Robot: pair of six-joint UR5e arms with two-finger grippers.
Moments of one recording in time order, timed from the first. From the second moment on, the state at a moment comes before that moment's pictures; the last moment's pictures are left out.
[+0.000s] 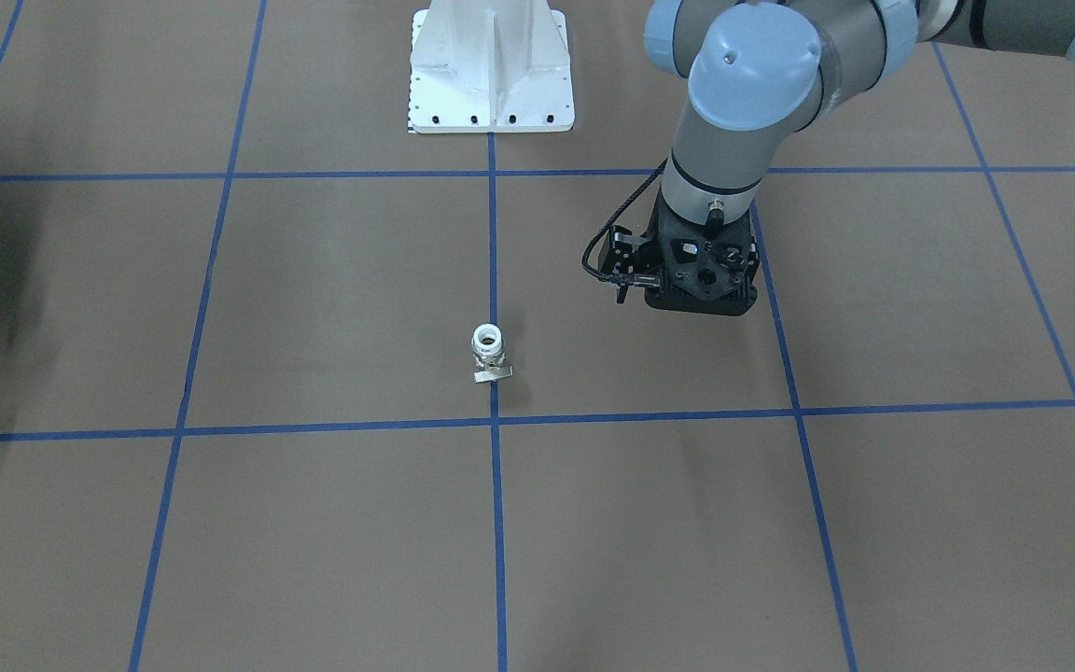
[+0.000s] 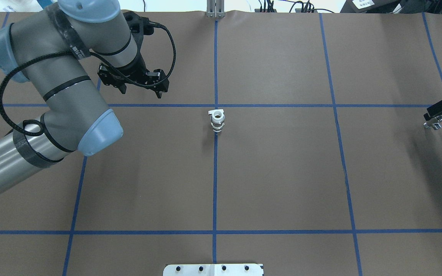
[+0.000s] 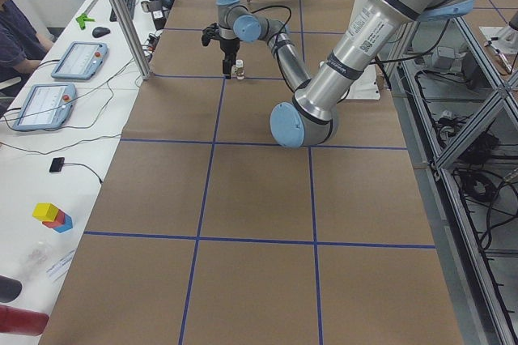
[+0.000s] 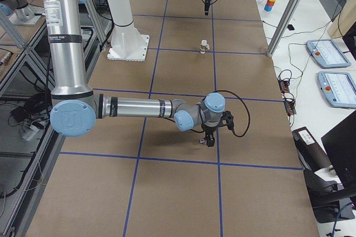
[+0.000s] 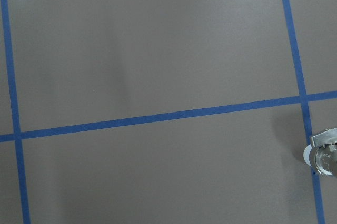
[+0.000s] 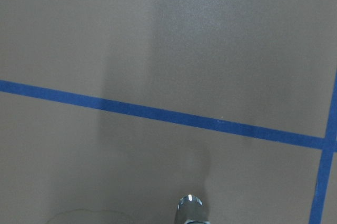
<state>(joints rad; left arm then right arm) -0.79 -2.30 -1.73 -1.36 -2.05 -0.84 1.22 -1.50 1.43 -1.14 2.29 0.32</state>
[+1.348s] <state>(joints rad) -0.79 -2.29 -1.73 -1.36 -2.05 -0.84 1.18 -1.50 1.40 -1.14 2.27 0.30</state>
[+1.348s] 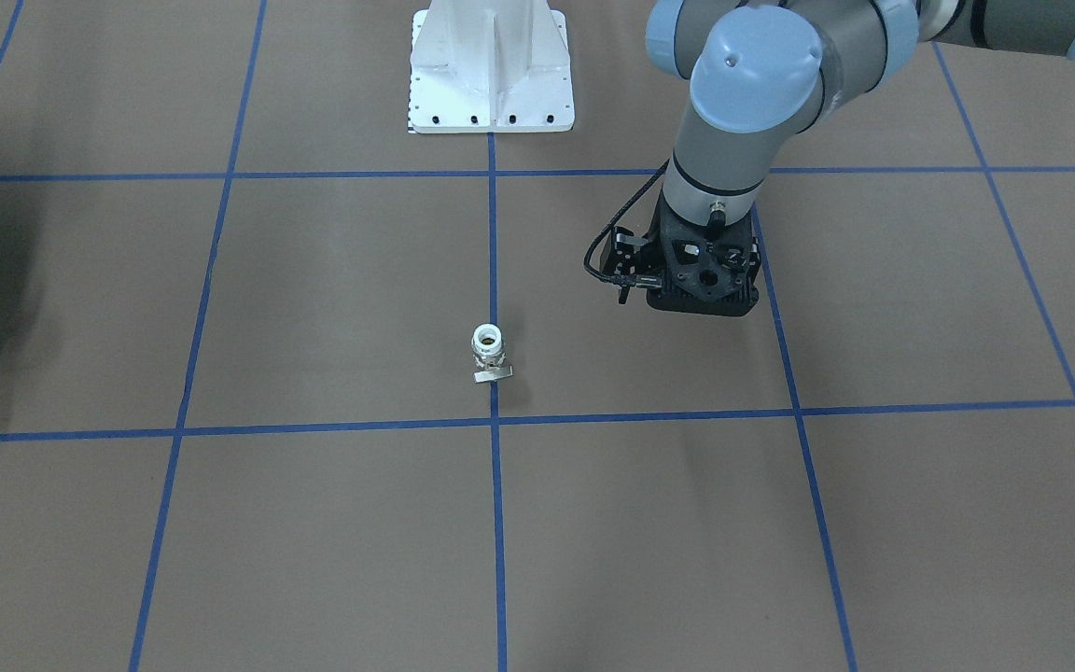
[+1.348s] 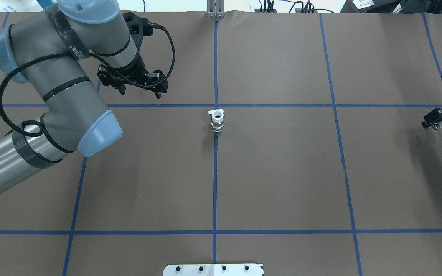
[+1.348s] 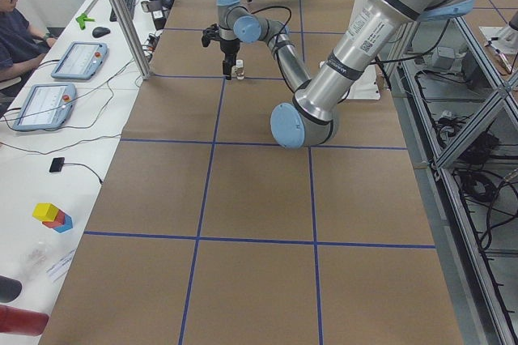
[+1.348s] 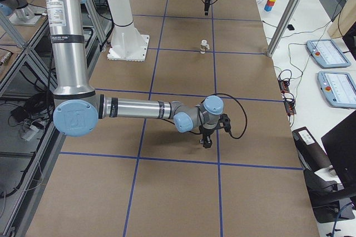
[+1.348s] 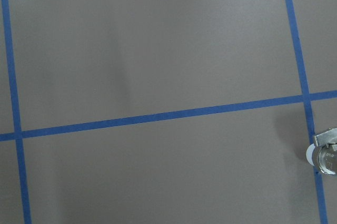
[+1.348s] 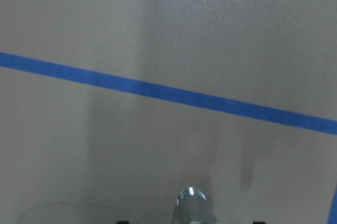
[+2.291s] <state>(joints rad) -0.79 -2.29 -1.73 -1.36 -2.05 -0.84 1.18 -1.50 1.38 -1.15 2.27 0.29</state>
